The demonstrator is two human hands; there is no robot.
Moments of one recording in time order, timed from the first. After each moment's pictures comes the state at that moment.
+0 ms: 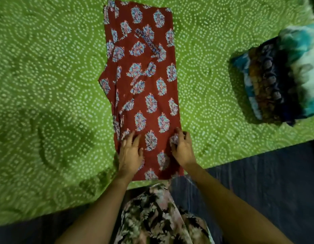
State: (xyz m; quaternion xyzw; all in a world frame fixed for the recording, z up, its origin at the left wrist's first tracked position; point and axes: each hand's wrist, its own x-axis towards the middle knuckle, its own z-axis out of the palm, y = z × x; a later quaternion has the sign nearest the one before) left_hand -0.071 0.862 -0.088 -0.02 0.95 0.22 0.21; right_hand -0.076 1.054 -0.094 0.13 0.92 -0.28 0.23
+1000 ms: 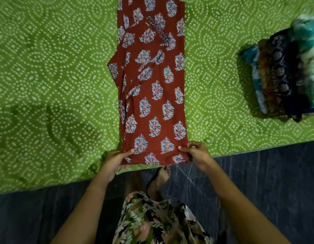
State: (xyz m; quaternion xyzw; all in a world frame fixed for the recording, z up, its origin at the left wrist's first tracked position) left_hand -0.013 0.819 -0.058 -0.47 0.55 0.60 0.34; right_hand -0.038 1.088 -0.060 0.43 0.58 -0.61 0.32
